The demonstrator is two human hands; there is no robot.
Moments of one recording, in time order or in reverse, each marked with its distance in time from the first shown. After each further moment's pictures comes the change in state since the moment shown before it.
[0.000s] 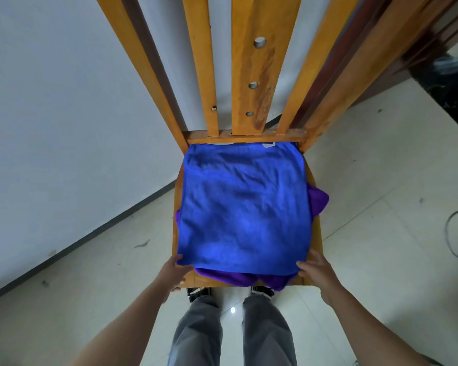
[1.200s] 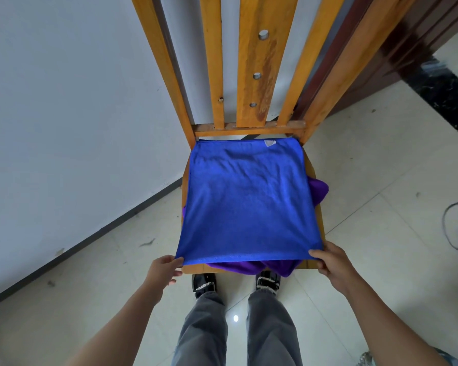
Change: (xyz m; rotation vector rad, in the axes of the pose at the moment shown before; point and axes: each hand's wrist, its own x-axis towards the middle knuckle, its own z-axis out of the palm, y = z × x) left_hand -0.021 -0.035 -0.028 -0.184 0.077 0.114; right_hand -0.032 0.009 -0.014 0.163 -0.023 -0.108
